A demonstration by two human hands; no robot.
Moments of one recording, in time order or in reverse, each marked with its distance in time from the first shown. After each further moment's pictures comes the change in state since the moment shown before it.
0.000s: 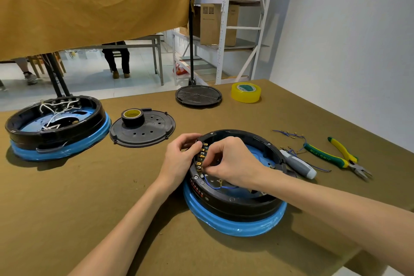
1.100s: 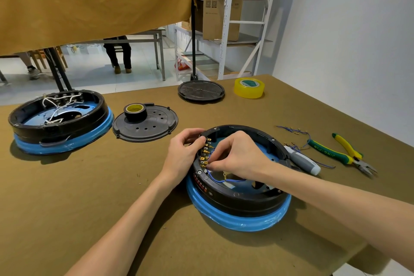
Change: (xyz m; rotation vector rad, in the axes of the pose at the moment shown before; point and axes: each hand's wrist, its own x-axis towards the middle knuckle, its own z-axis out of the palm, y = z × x) left_hand -0.003 0.004 0.000 0.016 -0.010 -0.023; right_hand 0.002 0.011 -0.002 0.140 -0.030 0.165
